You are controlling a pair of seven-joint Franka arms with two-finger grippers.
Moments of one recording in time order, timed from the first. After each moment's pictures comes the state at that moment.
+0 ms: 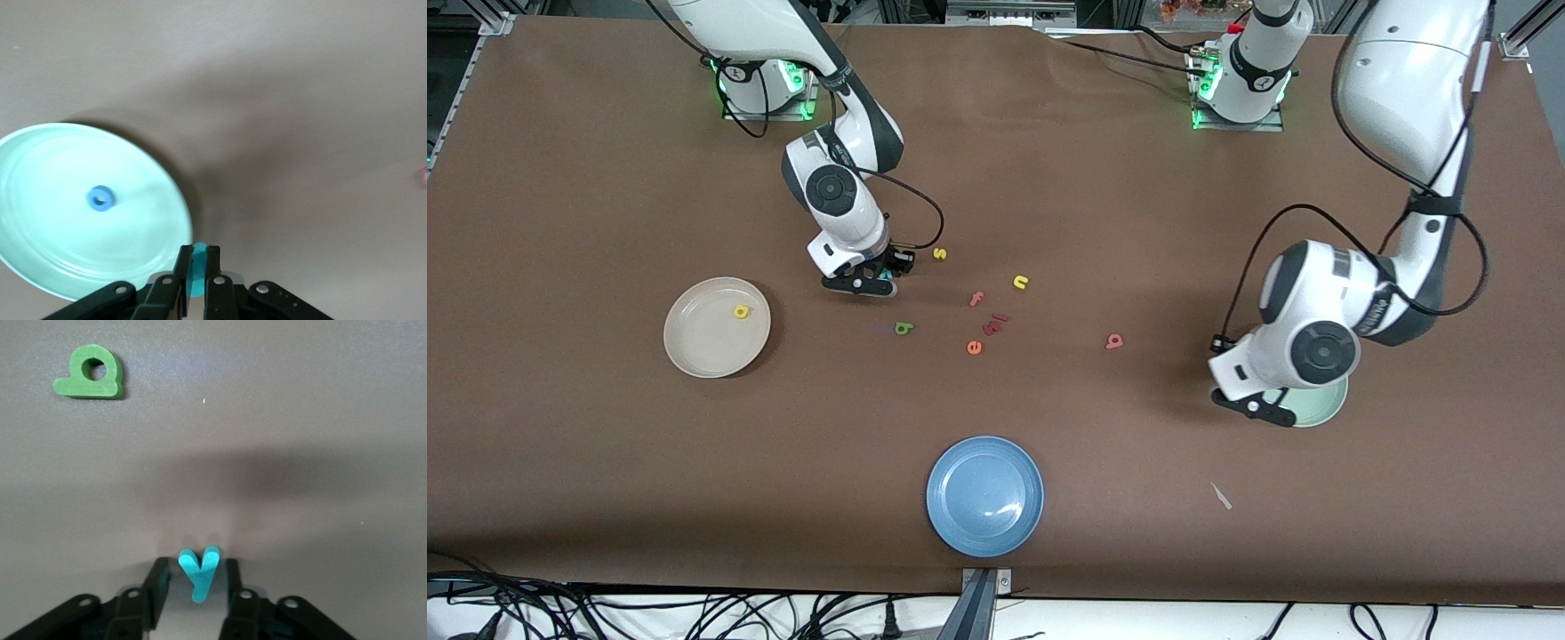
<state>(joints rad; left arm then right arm) -0.06 0.64 -0.12 -1.55 0.15 1.90 0.11 0.58 0.44 0.02 -2.21 0.08 2.59 0.65</state>
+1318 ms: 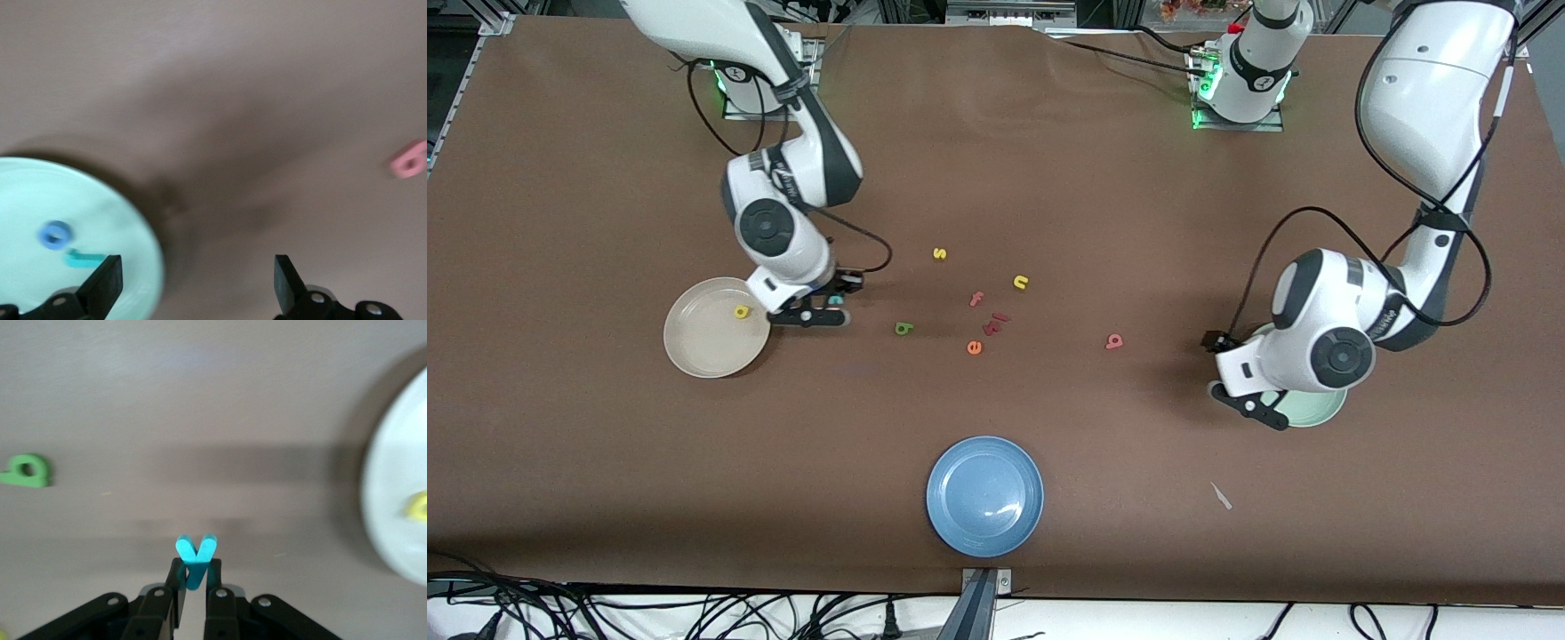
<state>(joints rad) 0.05 0.66 -0.31 -1.58 0.17 1.95 0.08 0.58 0.39 -0.20 -2.06 0.08 2.29 0.30</state>
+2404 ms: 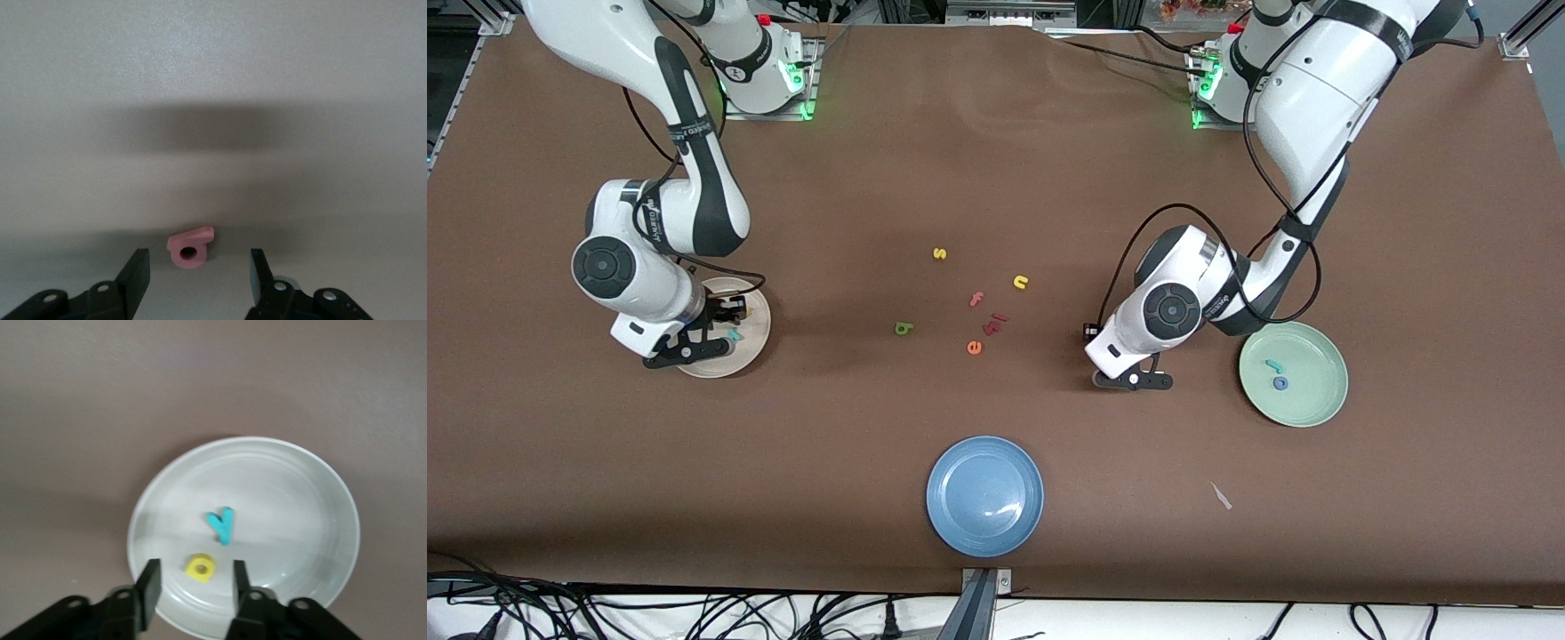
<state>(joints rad) -0.14 0.76 -0.37 -1.61 0.17 2.17 -0.53 0.50 0.42 -0.39 -1.96 0.10 2.22 -0.18</state>
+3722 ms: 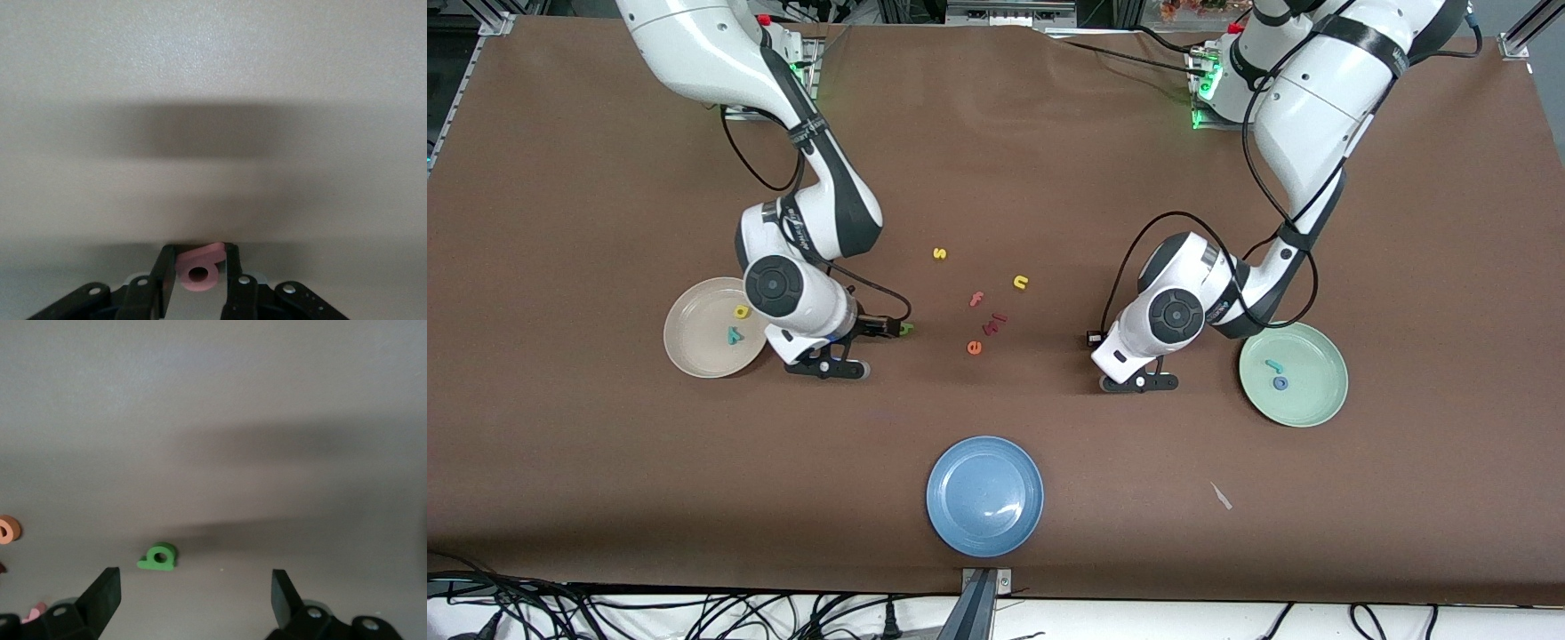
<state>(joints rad) -0.13 0.78 -0.37 -1.63 0.17 2.22 -0.58 0.53 0.63 -0.09 -1.65 0.19 2.17 0.44</state>
